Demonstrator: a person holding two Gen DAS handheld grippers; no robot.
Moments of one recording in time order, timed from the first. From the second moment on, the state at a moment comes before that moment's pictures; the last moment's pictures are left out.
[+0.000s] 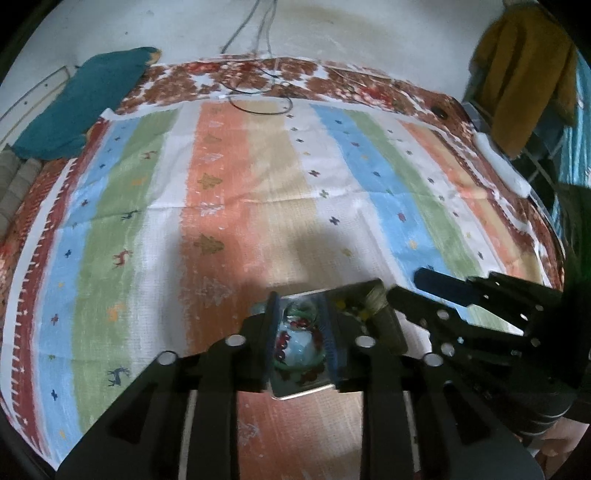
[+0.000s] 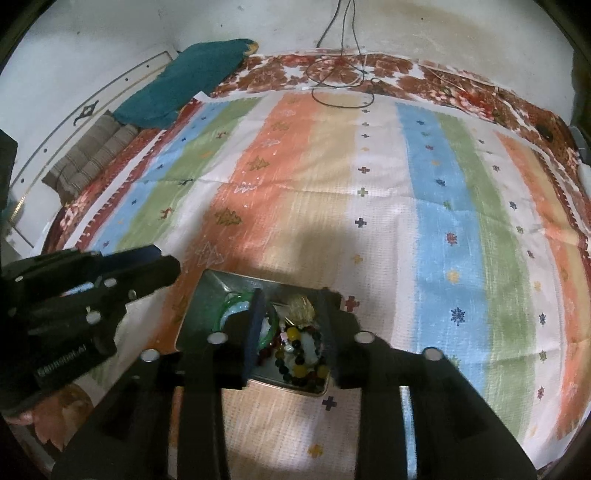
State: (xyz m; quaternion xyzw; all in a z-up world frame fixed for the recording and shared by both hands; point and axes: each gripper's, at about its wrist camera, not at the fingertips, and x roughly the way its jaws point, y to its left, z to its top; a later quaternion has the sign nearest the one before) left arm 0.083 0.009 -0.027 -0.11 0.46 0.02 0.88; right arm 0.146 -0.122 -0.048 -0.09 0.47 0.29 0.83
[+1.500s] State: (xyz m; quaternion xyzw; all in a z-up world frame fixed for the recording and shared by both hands) left arm -0.008 -0.012 -0.008 -0.08 0.41 -0.01 0.91; right arm 0.079 -0.183 -0.011 -0.09 0.40 0.31 0.86
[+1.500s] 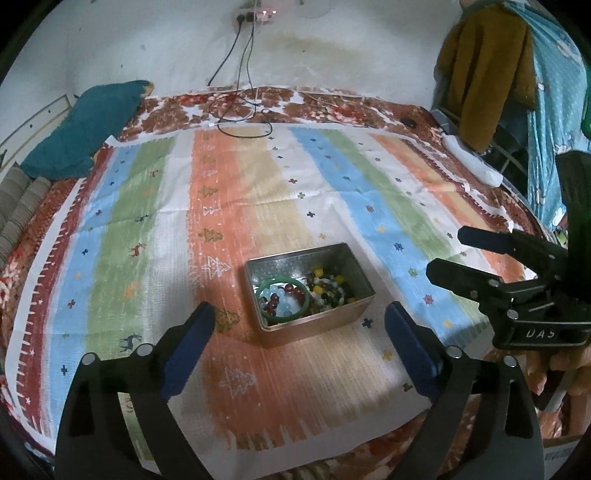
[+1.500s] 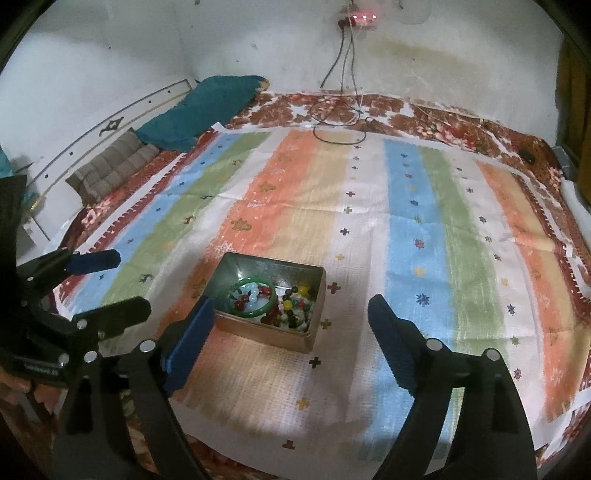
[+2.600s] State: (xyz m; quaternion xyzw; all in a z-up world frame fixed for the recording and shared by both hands) left arm -0.028 -0.013 0.008 -0.06 0.36 0.02 0.93; right arm 0.061 -0.199 -0.001 -0.07 0.37 0.32 0.87
